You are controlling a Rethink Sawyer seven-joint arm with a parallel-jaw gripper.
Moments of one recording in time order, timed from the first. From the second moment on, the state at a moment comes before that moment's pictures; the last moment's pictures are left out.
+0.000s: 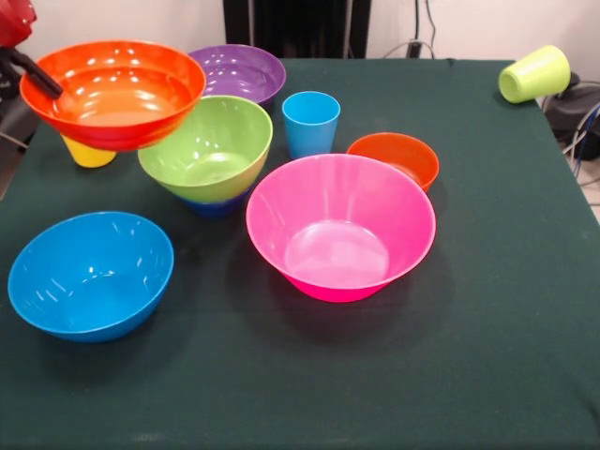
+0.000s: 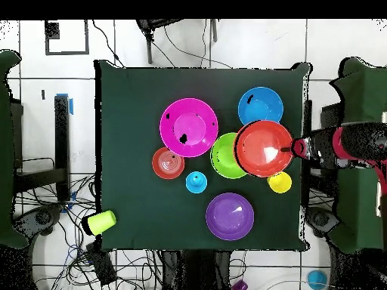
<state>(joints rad) -1.19 -0.39 0.82 1.30 -0.41 1.32 1.29</state>
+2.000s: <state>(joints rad) -1.24 -0.43 0.87 1.51 -0.42 1.25 1.29</state>
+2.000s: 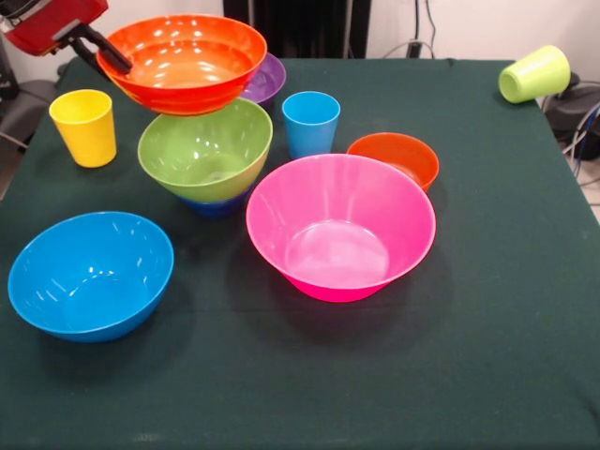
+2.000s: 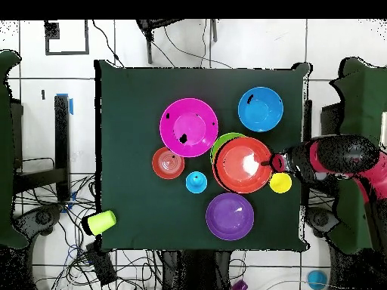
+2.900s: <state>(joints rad) -1.21 -0.42 0.87 1.51 -0.42 1.21 1.29</state>
